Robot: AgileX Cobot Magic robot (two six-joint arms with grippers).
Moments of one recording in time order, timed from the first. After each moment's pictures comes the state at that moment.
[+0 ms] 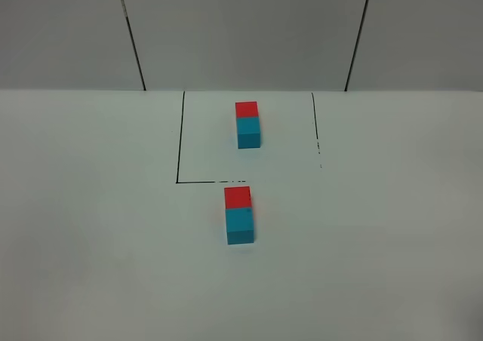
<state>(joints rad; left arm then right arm) -0.03 -0.01 -0.51 -0.08 1.07 0.05 0.04 0.82 -0.78 -0.05 1.03 0.18</state>
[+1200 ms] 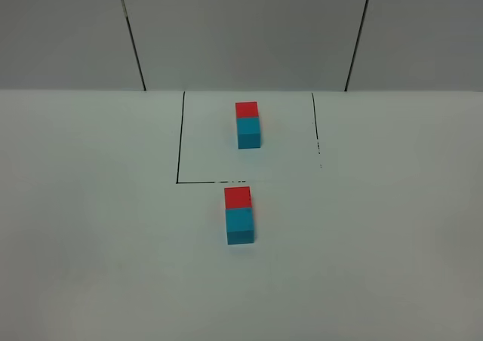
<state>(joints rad) -0.03 -0.01 -0.51 -0.08 1.07 0.05 0.04 -0.01 -0.50 0.05 1.05 -0.01</state>
